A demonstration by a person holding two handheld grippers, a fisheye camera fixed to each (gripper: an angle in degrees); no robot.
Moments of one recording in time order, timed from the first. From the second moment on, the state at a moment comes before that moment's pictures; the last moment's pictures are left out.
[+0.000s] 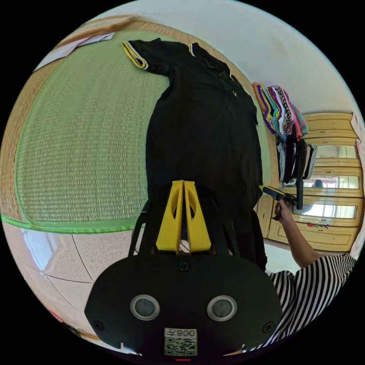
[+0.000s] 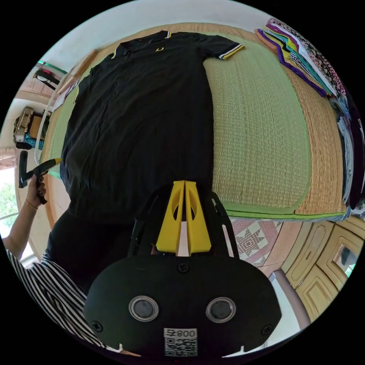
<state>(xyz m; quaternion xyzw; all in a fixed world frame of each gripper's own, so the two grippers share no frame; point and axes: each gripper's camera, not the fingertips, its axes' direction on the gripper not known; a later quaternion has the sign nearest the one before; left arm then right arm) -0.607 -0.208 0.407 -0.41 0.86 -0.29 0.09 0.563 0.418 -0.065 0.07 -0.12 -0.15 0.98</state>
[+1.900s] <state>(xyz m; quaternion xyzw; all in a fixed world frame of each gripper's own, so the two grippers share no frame) -0.494 -0.487 0.636 -0.41 0.78 -0.33 0.33 0.501 0.141 -0.237 0.28 -0.22 -0.06 0.93</state>
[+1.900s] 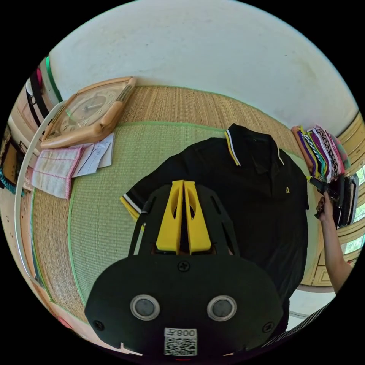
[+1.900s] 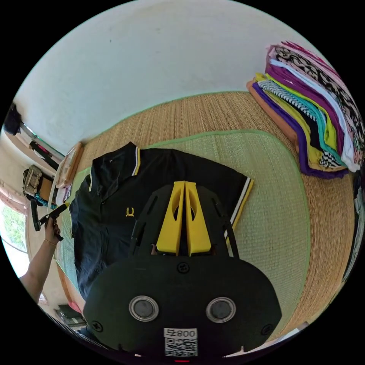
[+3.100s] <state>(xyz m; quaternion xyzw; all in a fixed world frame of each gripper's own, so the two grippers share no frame) -0.375 -0.577 0.667 -0.41 0.80 -0.33 0.29 0.444 0.039 -0.248 0.25 -0.18 -0.13 0.94</state>
